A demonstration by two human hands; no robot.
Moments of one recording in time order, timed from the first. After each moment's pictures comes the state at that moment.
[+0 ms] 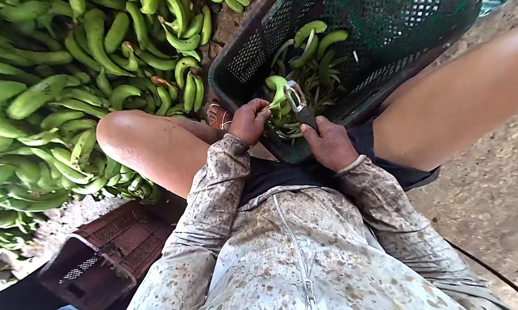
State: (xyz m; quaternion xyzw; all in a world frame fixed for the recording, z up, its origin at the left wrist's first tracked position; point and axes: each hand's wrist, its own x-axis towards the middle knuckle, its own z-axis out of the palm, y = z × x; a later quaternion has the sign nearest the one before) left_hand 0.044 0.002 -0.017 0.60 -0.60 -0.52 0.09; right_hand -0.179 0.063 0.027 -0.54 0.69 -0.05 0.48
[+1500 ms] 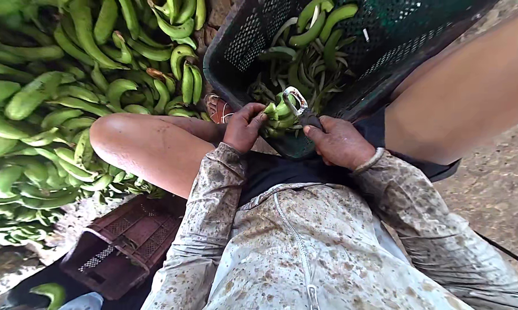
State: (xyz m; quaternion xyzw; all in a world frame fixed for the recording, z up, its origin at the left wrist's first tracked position) left_hand 0.061 0.030 -0.031 0.59 -0.54 -0.57 0.17; right_hand -0.186 0.057 0.034 -0.45 0.66 0.04 0.60
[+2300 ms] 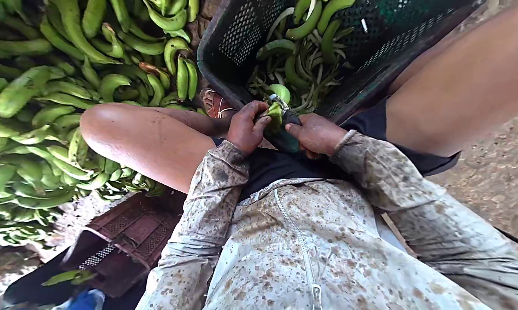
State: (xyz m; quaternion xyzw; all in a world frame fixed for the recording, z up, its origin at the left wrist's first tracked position) left_hand 0.052 0.043 -0.027 0.56 -0.65 -0.49 0.13; right_hand -0.159 0.046 0.025 -0.39 0.63 0.11 0.66
